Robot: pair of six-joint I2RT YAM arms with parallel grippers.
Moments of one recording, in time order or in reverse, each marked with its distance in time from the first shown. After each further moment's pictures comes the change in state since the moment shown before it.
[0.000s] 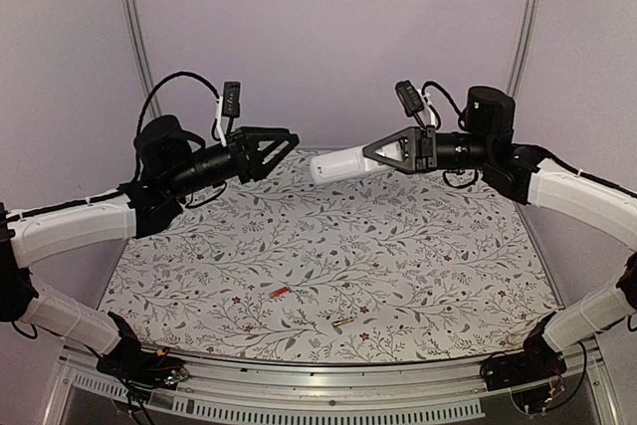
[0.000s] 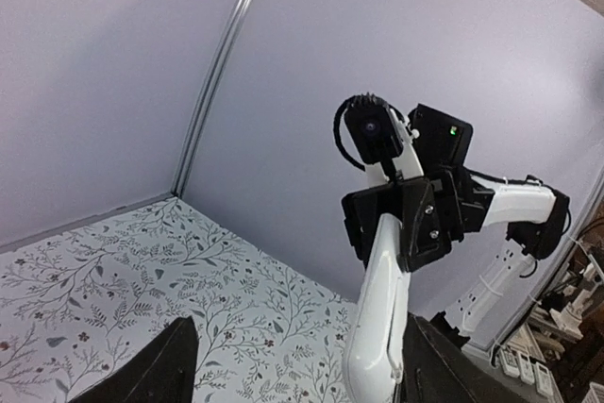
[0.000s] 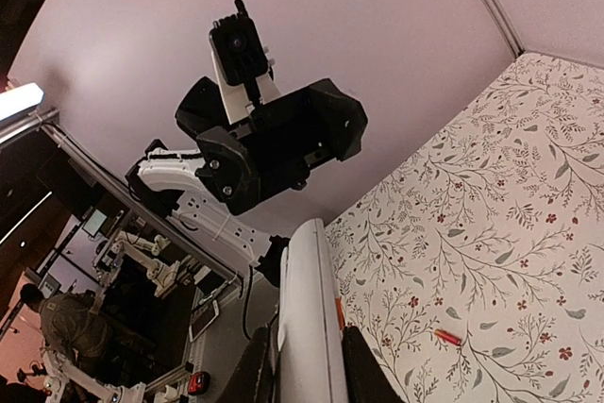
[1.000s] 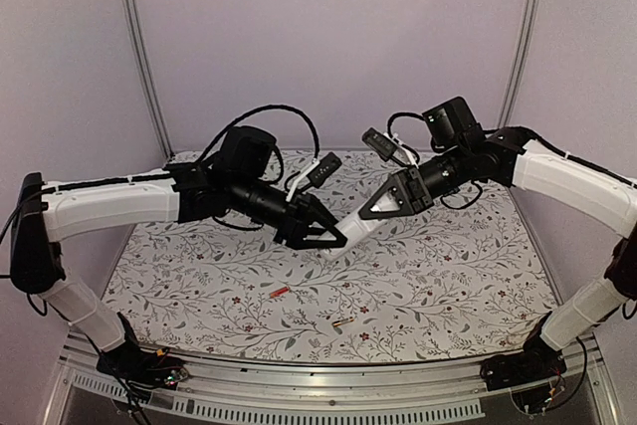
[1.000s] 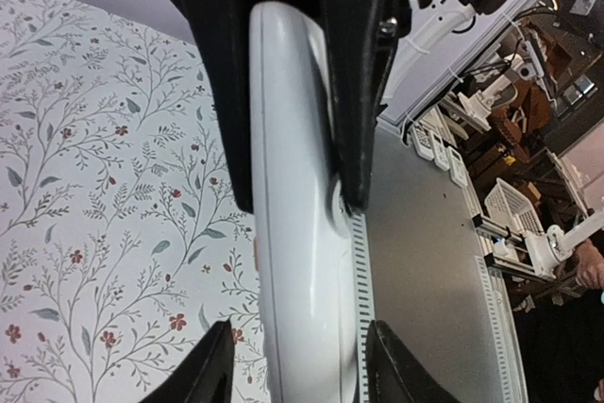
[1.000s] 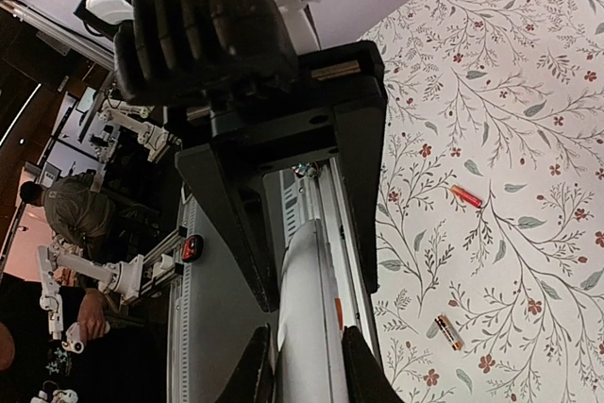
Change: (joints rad) left arm -0.193 0.249 0.312 -0.780 0.391 0.353; right arm 0.076 0.105 0.208 -0.787 -0.116 -0.538
